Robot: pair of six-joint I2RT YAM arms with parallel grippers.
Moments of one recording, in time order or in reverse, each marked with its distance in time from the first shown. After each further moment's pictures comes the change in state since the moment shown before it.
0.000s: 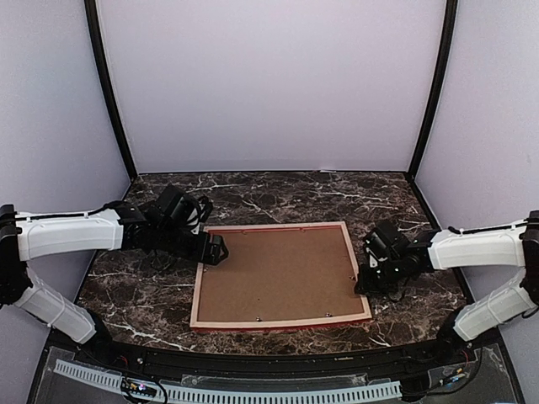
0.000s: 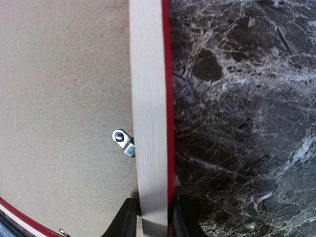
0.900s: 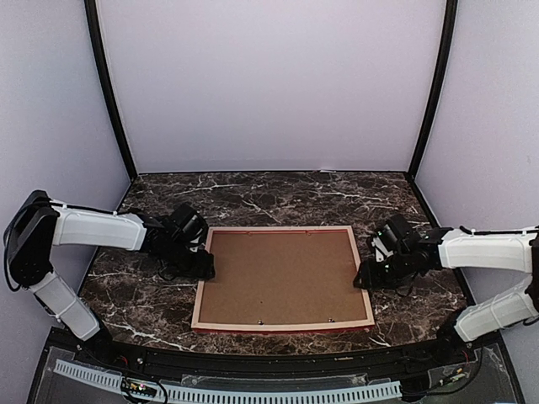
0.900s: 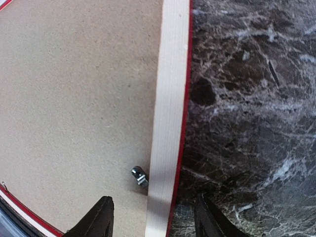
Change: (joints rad) left arm 0.051 0.199 -0.025 -0.043 -0.002 -0.097; right arm -0.090 -0.047 0.011 0.011 -0.077 -0.158
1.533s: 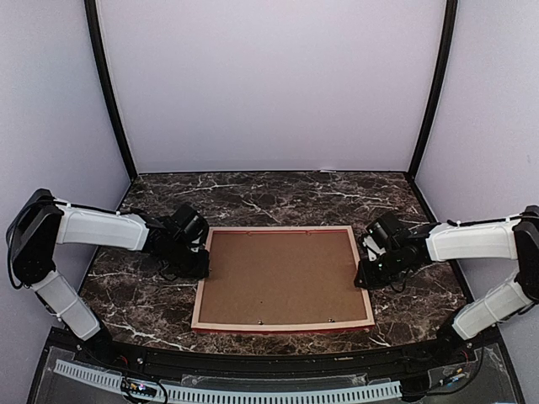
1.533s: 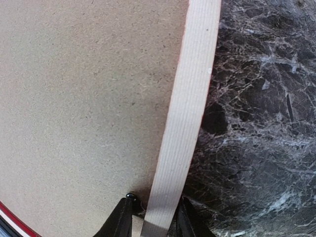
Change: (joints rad) left arm 0.000 0.016 -0.001 0.022 0.014 -0.021; right arm -0.001 0.114 0.041 0.021 0.019 -0.123
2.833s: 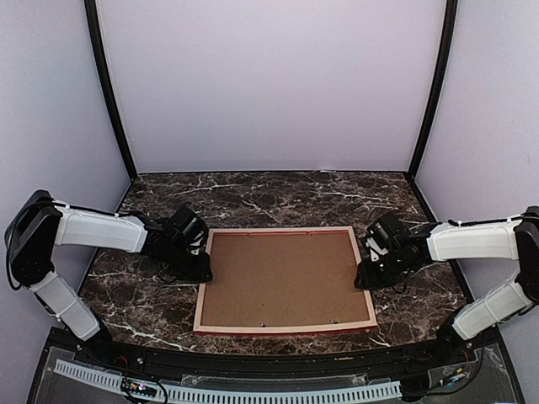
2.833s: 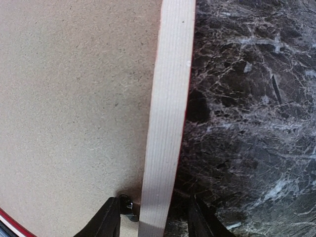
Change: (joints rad) left arm -0.002 -0.015 -0.023 0.013 0.047 0.026; right arm -0.005 -0.007 0.002 -0.037 0.030 0.055
